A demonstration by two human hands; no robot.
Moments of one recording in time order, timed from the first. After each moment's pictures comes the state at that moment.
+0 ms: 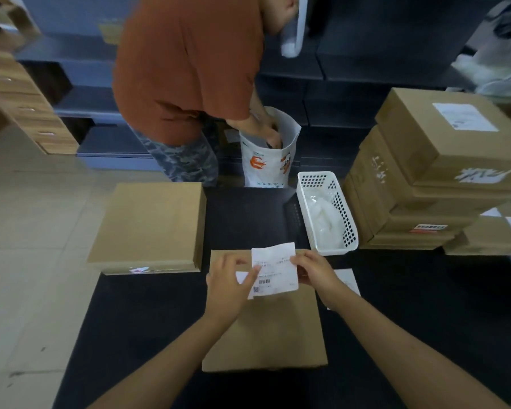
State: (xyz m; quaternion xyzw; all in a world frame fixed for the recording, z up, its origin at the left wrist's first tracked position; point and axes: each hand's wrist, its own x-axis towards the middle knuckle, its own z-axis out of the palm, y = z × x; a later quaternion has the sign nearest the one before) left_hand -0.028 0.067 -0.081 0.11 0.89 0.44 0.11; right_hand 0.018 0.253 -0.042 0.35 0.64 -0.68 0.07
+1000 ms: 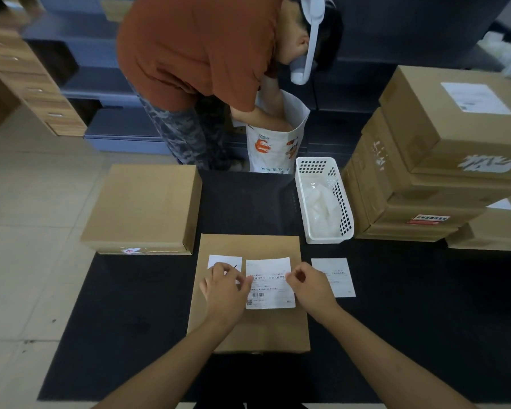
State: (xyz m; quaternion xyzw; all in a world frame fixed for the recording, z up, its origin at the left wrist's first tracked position) left_hand 0.013 0.092 -0.111 0.04 0.95 0.28 0.13; right_hand 0.067 0.265 -0.087 0.30 0.84 -0.44 0.10
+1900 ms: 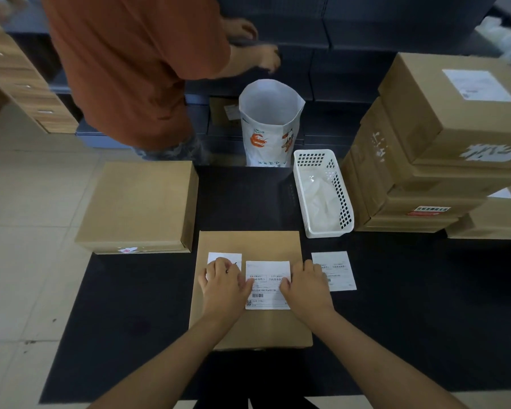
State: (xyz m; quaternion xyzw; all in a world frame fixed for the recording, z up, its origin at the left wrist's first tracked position) left_hand 0.010 0.085 -0.112 0.15 0.98 0.11 0.09; right_hand 0.068 0.249 -0.103 0.19 0.97 -0.06 0.11
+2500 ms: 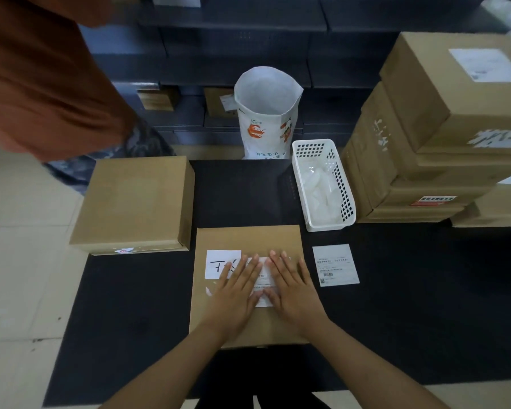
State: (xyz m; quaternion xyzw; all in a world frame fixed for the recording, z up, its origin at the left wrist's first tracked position) left_hand 0.016 0.071 -0.154 0.39 0.91 0.10 0.14; right_hand 0.080 0.244 -0.150 0.05 0.99 -0.08 0.11
